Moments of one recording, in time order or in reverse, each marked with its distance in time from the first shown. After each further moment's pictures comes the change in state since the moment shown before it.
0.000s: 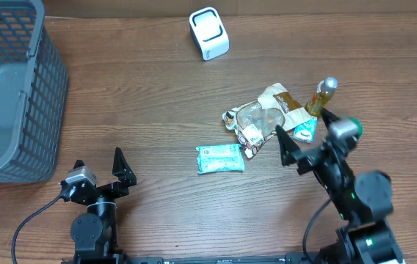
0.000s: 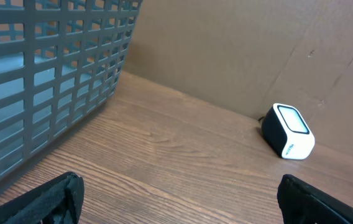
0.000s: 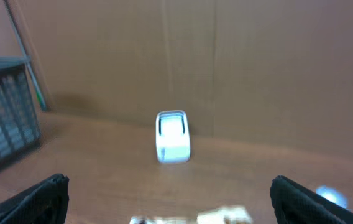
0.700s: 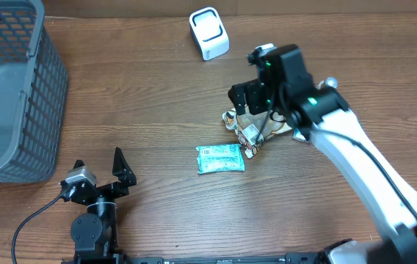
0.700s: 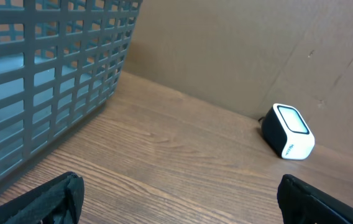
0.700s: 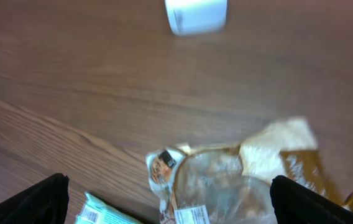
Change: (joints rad) left arm 0.000 0.000 0.000 0.001 0.000 0.000; right arm 0.160 1.014 0.931 -0.747 0.060 0.034
